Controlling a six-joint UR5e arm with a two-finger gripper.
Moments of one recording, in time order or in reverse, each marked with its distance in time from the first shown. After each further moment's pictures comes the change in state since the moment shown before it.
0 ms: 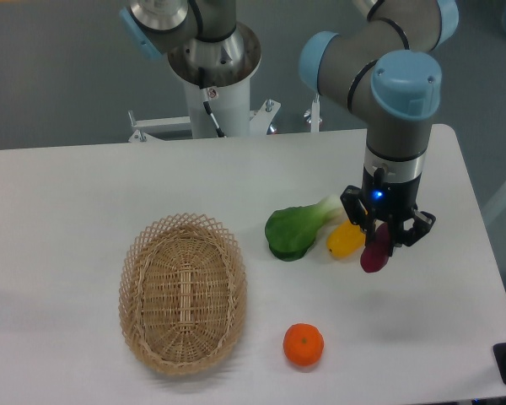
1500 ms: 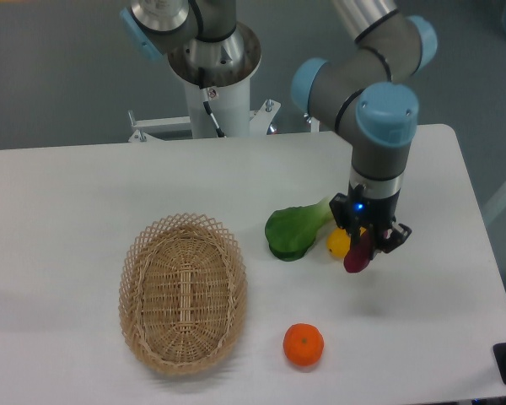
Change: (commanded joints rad) arm -0.029 -0.072 -0.193 0.221 0.011 0.031
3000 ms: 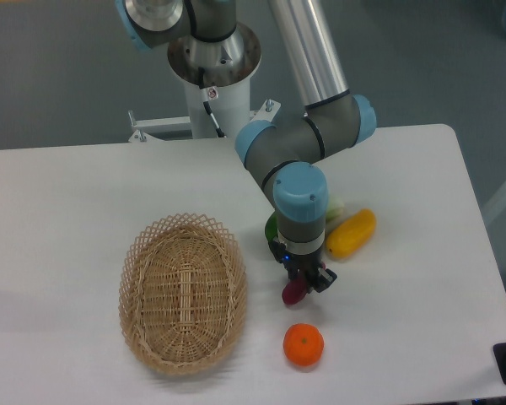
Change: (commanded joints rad) arm -0.144 -0.075 -0.022 0.054 0.101 -0.026
